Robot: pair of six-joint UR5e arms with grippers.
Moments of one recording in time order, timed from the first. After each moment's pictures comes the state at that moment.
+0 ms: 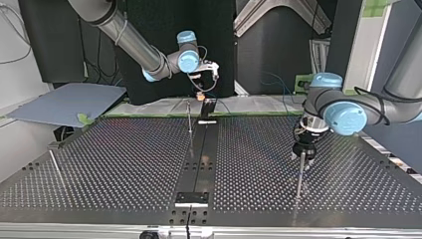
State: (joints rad) left arm 0.07 -1.81 -1.66 -2.94 -1.43 -2.13; right arm 2.31 -0.58 1.44 -0.47 1.75 1.58
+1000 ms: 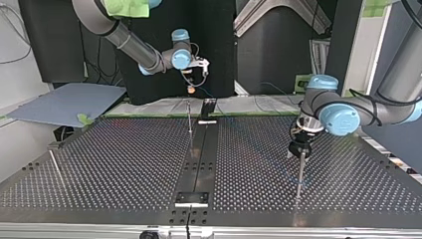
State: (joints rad) left arm 0.06 -1.85 -1.66 -2.92 -1.40 -2.15; right arm 2.24 -0.45 1.46 -0.56 1.75 1.58
